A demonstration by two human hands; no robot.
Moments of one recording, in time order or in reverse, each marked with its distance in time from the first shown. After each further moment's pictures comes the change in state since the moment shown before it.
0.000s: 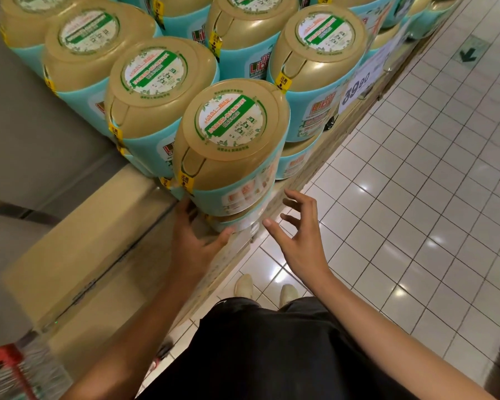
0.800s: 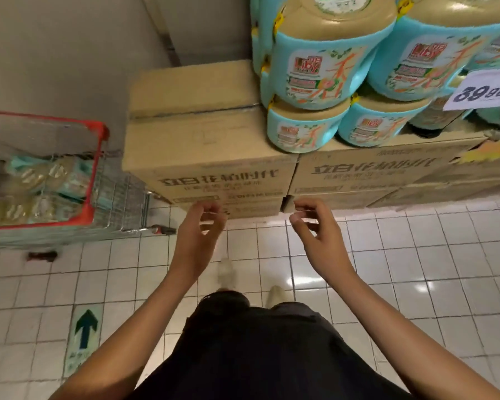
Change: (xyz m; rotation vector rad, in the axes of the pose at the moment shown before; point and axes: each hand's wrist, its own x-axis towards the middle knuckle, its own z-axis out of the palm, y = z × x) left_hand -0.273 0.043 0.104 0.108 0.577 -0.353; right_hand -0.069 0.031 -0.130 0.044 -0.815 -0.072
